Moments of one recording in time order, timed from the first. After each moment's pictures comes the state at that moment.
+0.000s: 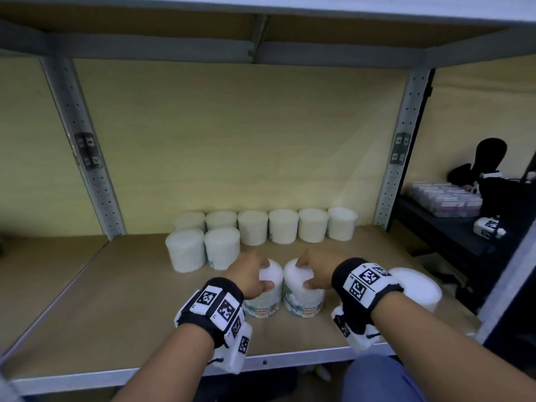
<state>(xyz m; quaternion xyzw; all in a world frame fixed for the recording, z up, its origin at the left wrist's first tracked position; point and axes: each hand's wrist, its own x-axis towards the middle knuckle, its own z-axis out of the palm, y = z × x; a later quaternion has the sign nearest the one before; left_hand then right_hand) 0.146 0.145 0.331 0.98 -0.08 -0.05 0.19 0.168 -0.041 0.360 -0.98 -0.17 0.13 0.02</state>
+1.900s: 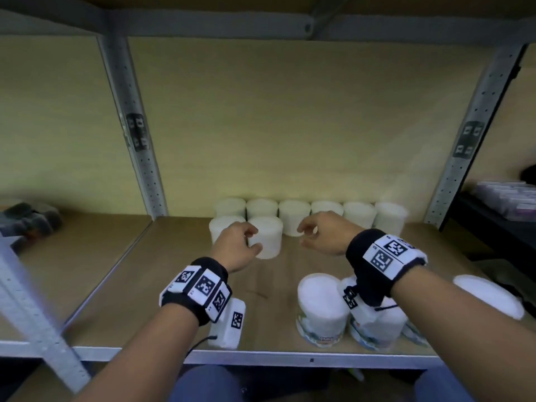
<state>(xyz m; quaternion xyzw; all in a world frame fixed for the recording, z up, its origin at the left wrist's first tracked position) 0.148 0.249 0.344 0.95 0.03 0.07 0.31 0.189 0.046 0.393 -0.96 -0.23 0.07 0.15</state>
